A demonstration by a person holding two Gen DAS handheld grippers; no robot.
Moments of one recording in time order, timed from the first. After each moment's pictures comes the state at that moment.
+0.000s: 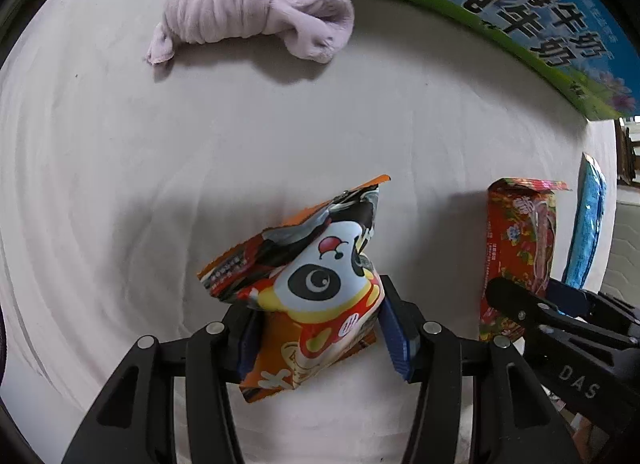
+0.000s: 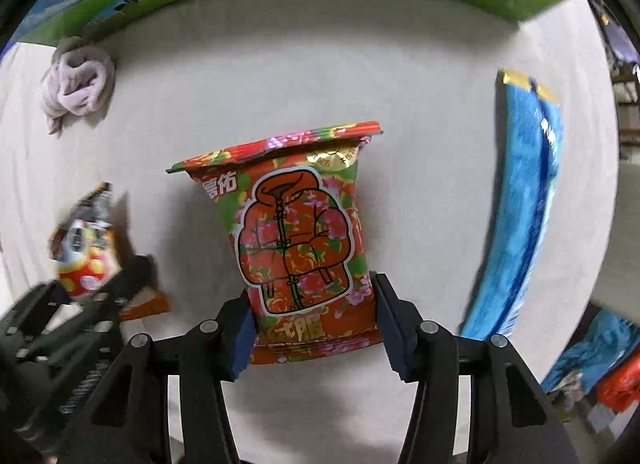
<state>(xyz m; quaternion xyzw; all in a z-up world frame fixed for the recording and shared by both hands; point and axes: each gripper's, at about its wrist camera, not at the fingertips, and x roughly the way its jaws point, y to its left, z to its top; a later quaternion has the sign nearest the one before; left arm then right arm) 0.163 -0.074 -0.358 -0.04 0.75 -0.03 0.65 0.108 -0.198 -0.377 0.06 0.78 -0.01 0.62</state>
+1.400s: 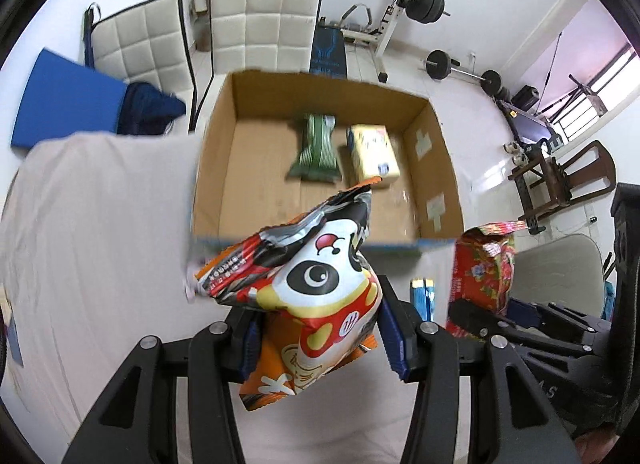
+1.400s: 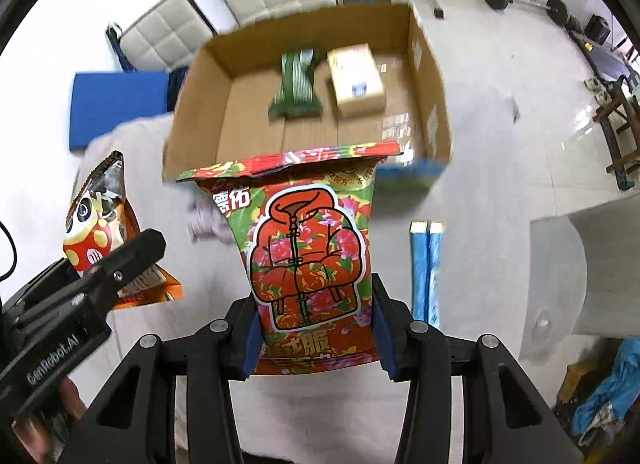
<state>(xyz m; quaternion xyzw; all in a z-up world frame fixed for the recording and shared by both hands) 0.235 -0.067 -0.105 -0.04 0.59 -0.13 0.79 0.149 -0.249 -0.146 0.11 0.63 0.02 0.76</state>
